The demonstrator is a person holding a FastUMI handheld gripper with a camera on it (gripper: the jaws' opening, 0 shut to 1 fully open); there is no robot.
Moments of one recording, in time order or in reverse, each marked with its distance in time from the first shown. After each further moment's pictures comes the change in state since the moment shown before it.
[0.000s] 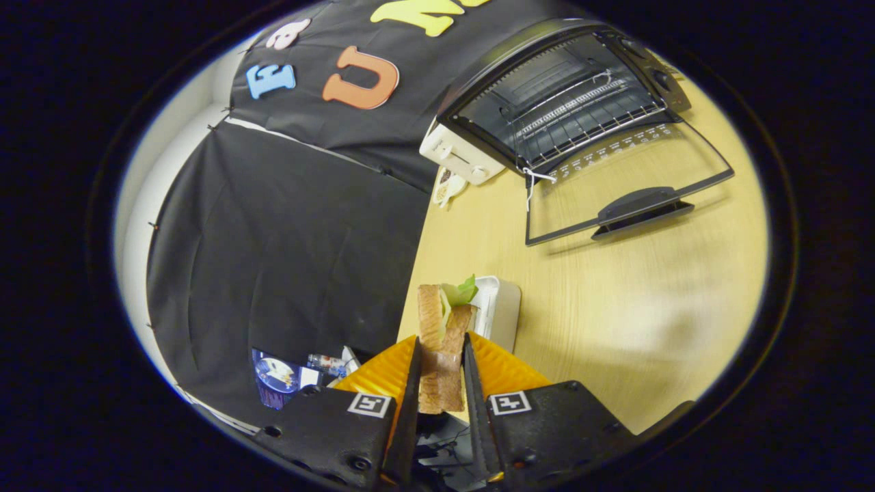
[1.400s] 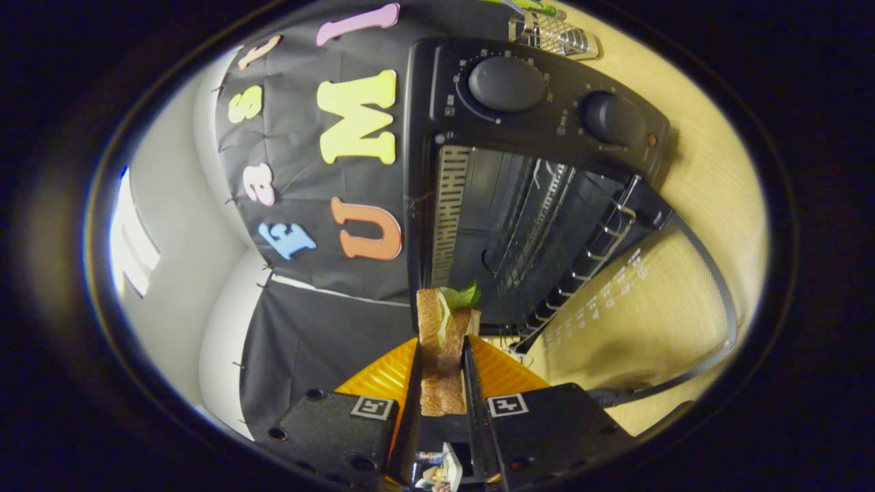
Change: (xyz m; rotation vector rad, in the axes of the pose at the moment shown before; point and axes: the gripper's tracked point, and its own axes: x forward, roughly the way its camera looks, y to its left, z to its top) arm -0.040 -0.086 0.226 0.322 -0.511 0.337
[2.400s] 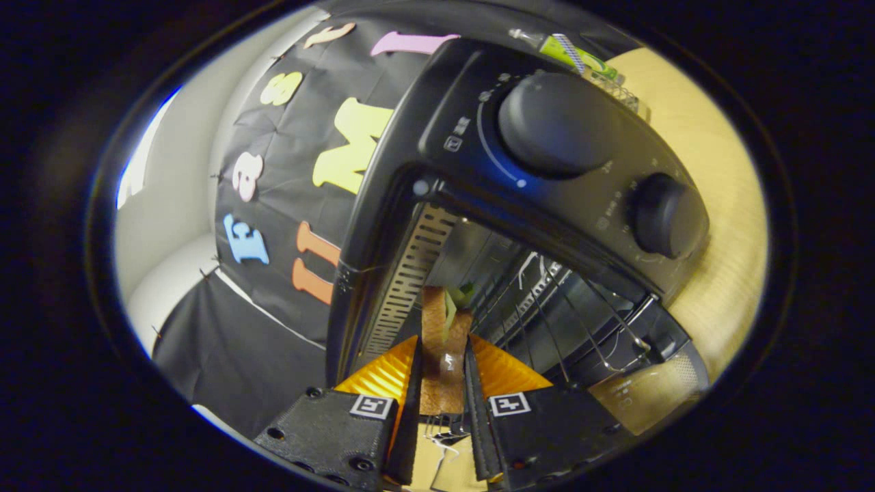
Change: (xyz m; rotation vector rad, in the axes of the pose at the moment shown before) arm 0.058 -0.048 0.058 -0.366 -0.267 -0.221
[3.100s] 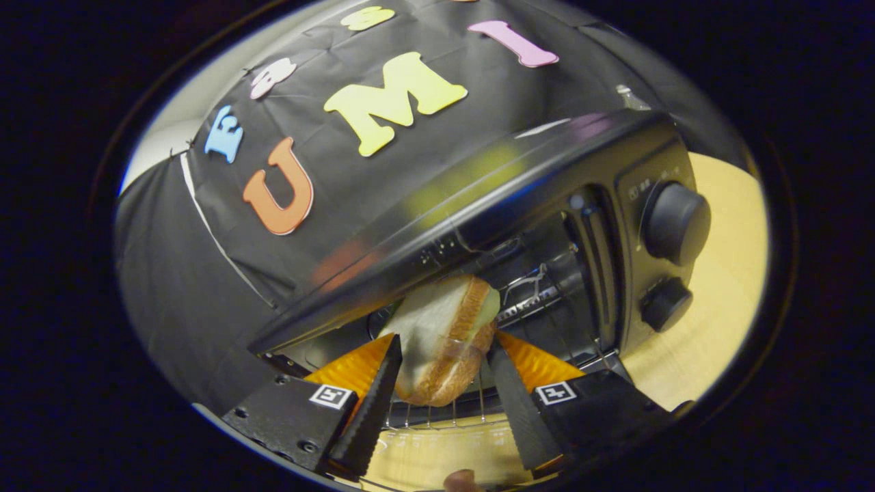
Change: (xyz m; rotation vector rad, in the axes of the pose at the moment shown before) arm 0.000 -0.013 0.007 -0.430 0.040 -0.296
